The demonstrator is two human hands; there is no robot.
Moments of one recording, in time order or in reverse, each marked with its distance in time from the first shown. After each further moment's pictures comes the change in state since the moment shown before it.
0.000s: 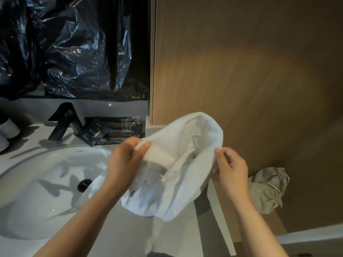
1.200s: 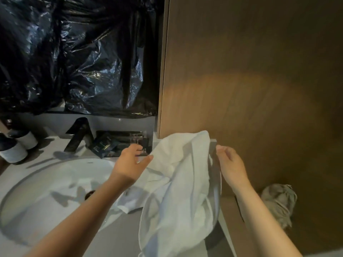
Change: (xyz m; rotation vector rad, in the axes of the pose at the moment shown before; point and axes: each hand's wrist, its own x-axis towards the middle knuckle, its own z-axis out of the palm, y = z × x) left_hand 0.033 -0.029 -0.008 0.121 -0.156 -0.216; right_hand 0.042 -0.018 0.001 -0.064 -0.127 0.214
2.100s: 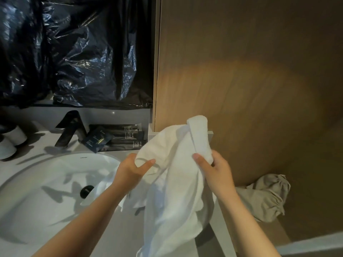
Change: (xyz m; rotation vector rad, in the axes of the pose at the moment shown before) left_hand -0.013 -0.012 0.030 -0.018 0.013 -0.078; right_hand -0.043 0.002 0.024 0.198 -0.123 -0.110
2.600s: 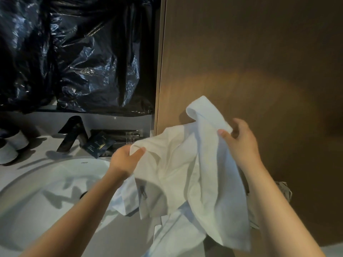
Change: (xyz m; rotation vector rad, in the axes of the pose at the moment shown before) left_hand 0.021 0.025 -0.032 -0.106 0.007 -0.036; right_hand 0.069 -0.052 -0.053 -0.456 0.213 -0.078
